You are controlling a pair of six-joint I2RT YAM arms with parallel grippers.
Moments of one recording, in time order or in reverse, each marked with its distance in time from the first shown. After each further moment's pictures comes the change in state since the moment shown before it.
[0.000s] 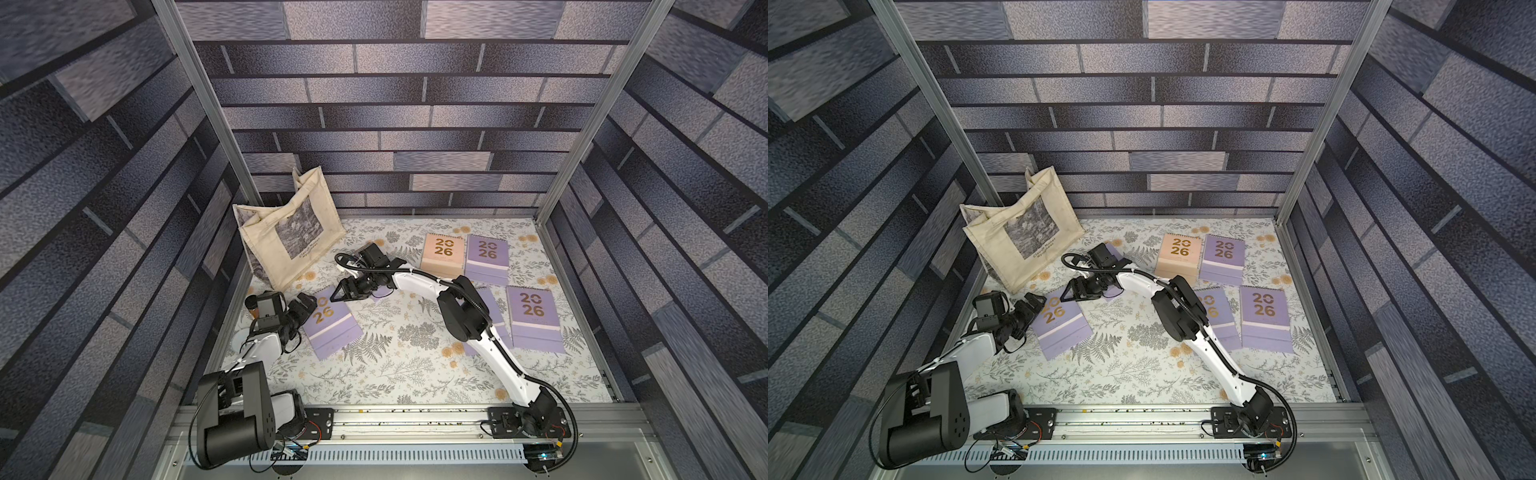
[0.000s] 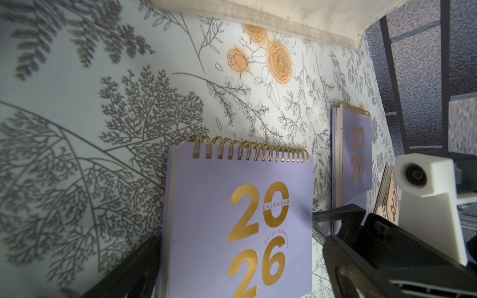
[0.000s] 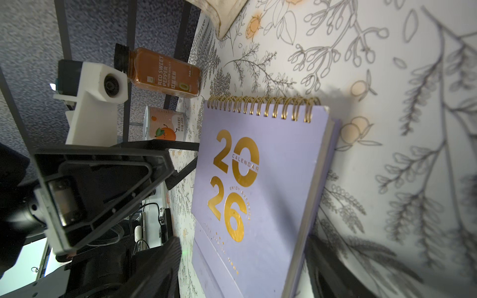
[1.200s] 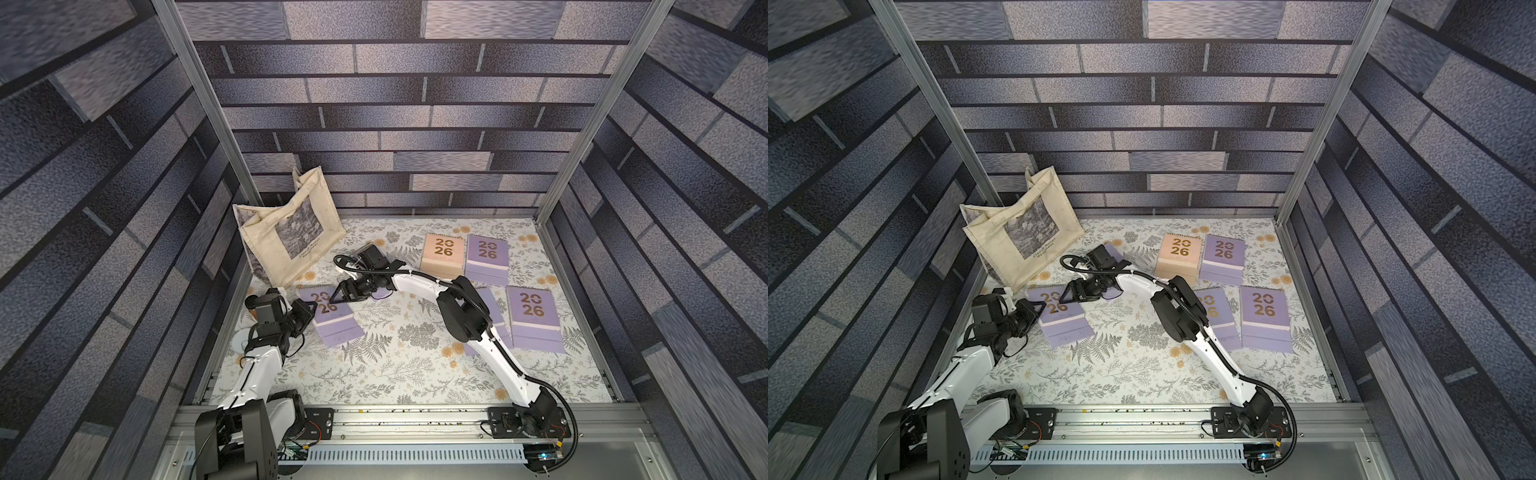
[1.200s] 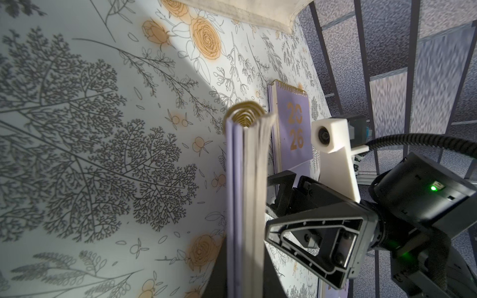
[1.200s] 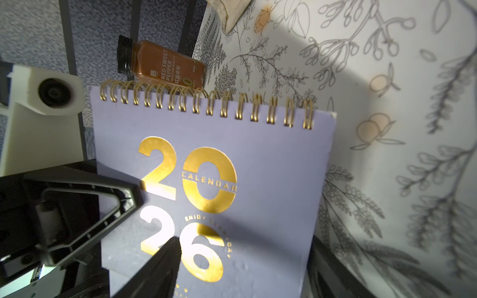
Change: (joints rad) left arm -0.027 -0.176 -0.025 -0.024 0.128 -0.055; right arm 0.009 -0.013 -0.034 0.030 -0.003 -0.014
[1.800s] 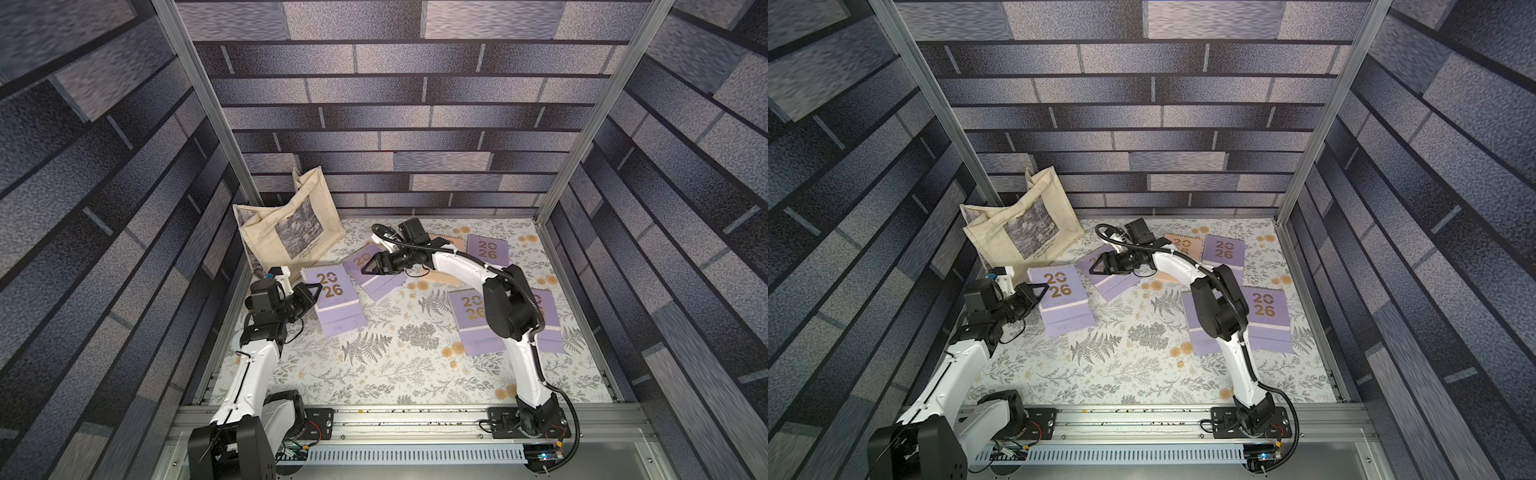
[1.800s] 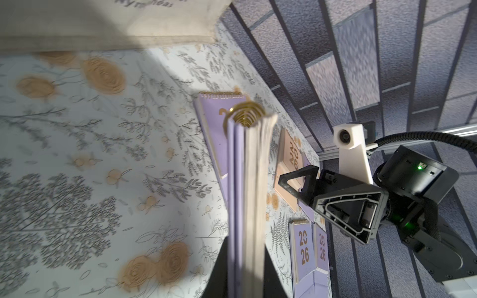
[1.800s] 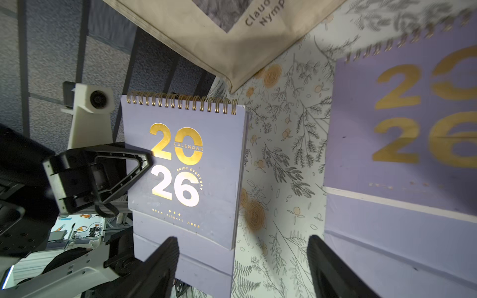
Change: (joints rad) left arm -0.066 -0.026 0.193 -0.058 0.125 0.059; right arm -0.232 -0.438 -0.351 -0.012 0.008 -0.108
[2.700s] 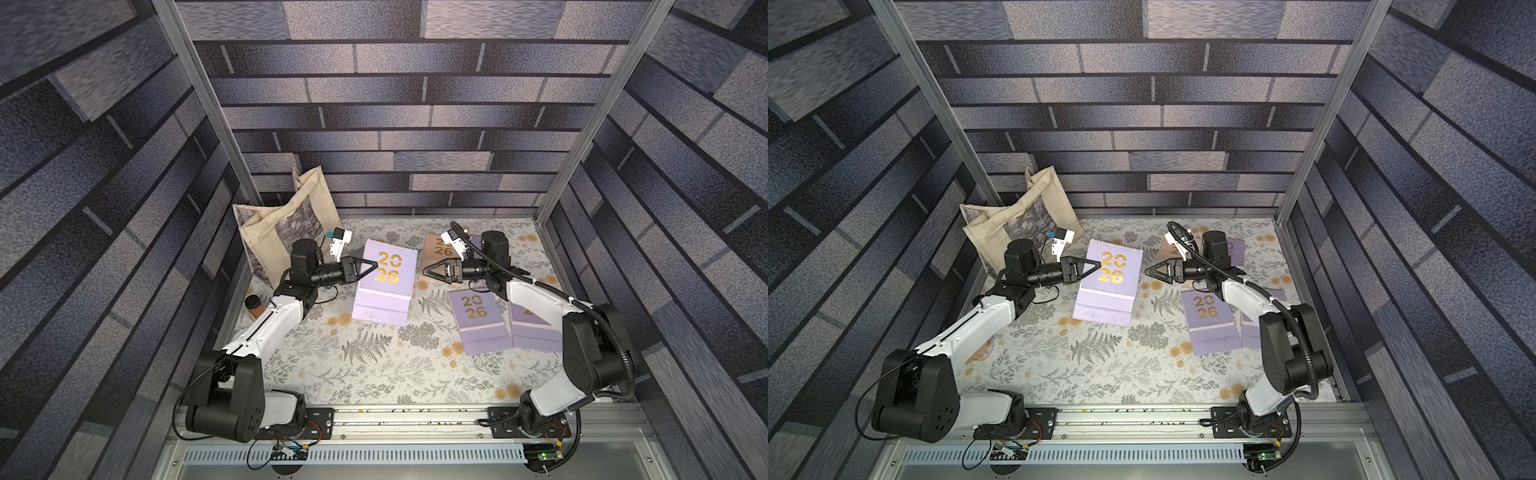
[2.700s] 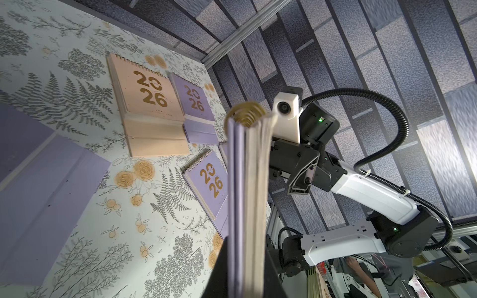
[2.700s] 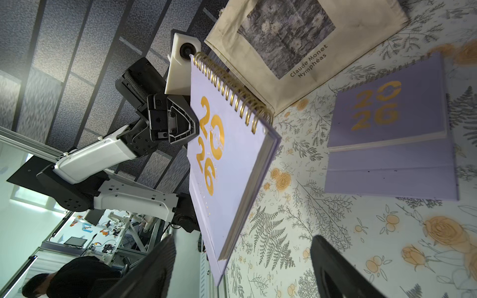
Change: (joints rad) left arm -0.327 0.327 0.287 0.283 0.389 -0.013; right arm -0.301 -0.568 -0.802 0.582 -0.331 0.134
